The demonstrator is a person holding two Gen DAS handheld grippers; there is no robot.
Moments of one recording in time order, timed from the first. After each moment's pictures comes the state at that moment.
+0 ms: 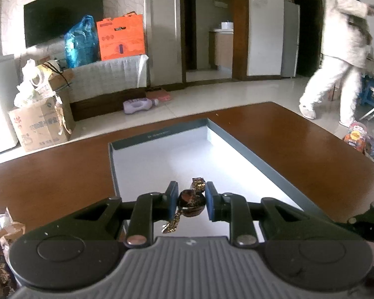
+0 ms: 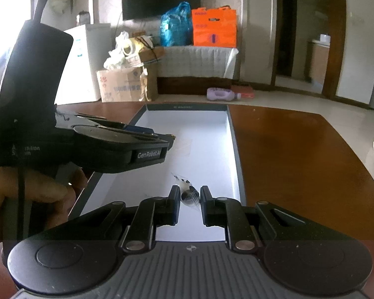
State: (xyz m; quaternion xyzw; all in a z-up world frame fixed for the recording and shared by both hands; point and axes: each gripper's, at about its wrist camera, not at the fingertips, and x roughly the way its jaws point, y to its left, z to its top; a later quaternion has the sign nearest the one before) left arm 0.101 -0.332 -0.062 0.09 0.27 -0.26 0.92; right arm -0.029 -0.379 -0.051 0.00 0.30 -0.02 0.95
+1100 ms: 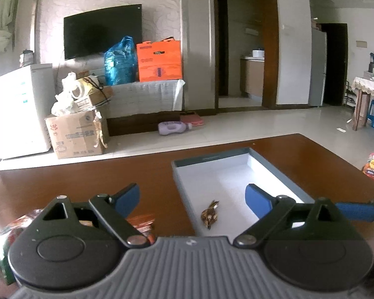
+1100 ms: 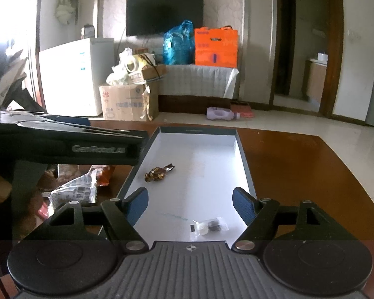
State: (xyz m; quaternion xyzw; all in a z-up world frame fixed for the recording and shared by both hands) left arm 0.038 -0.238 -0.016 0.05 0.21 -0.19 0.96; right arm -0.056 -0.347 -0.034 -0.01 0.25 -0.02 0.97
